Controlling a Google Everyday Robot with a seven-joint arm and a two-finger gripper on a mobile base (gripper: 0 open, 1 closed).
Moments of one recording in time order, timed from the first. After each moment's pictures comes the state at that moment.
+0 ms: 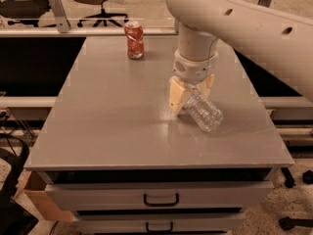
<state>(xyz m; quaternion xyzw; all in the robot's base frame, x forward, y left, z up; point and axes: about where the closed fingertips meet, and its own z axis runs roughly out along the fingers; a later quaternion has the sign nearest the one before) 0.565 -0.107 0.847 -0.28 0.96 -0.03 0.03</state>
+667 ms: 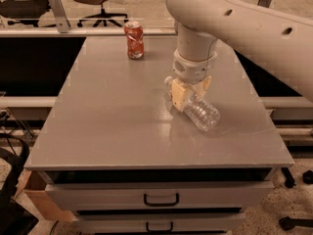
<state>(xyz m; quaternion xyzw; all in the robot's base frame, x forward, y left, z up) 0.568 -0.105 0.847 -0.28 0.96 -0.03 0.04</state>
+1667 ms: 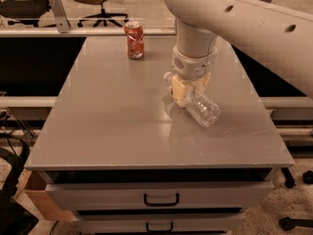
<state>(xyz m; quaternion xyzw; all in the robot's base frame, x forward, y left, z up) 0.570 -0.102 0.860 -0.28 0.96 -0.04 0.06</state>
